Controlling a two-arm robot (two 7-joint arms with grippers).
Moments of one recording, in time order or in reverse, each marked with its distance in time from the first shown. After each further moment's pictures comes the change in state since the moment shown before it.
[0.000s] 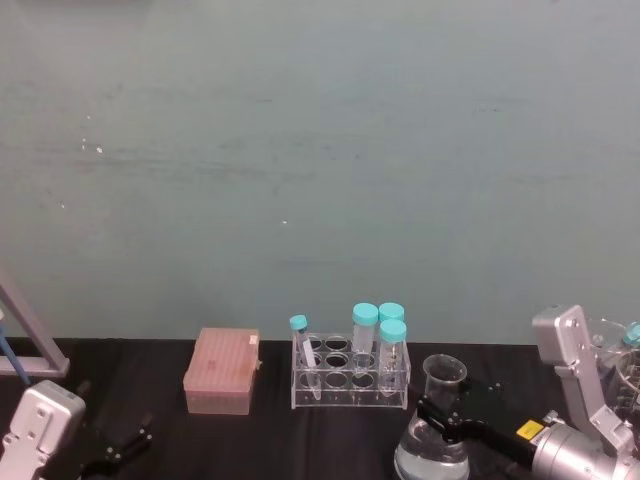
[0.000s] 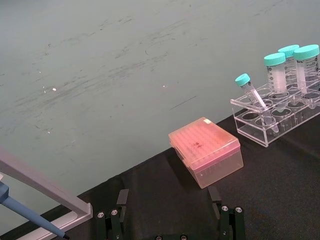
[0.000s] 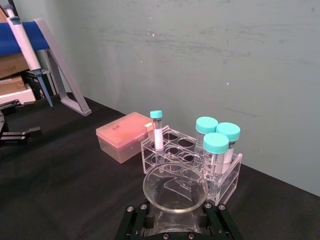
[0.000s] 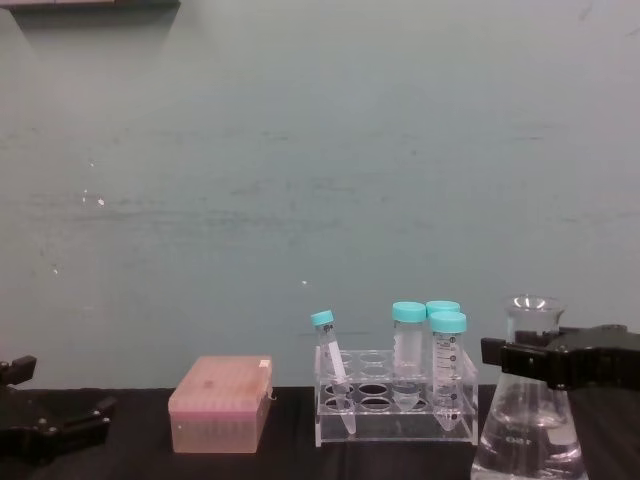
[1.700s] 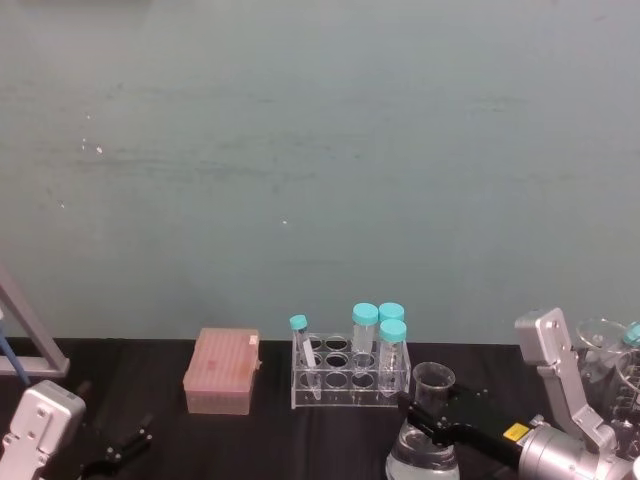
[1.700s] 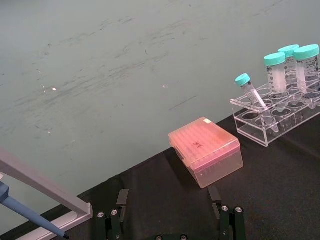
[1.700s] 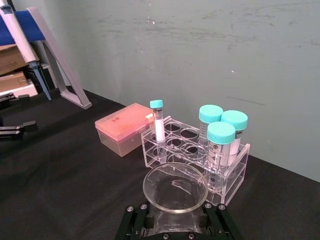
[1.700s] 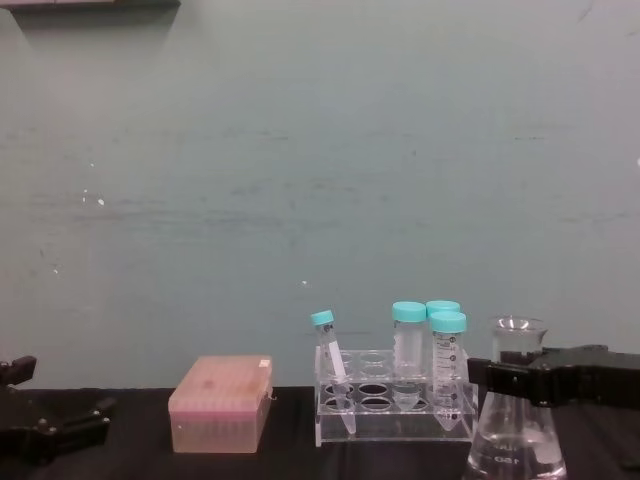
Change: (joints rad) left arm 0.000 0.000 0.000 0.000 0.000 0.000 0.000; right arm 0.048 -0.030 -0.029 0.086 0.004 0.012 0.019
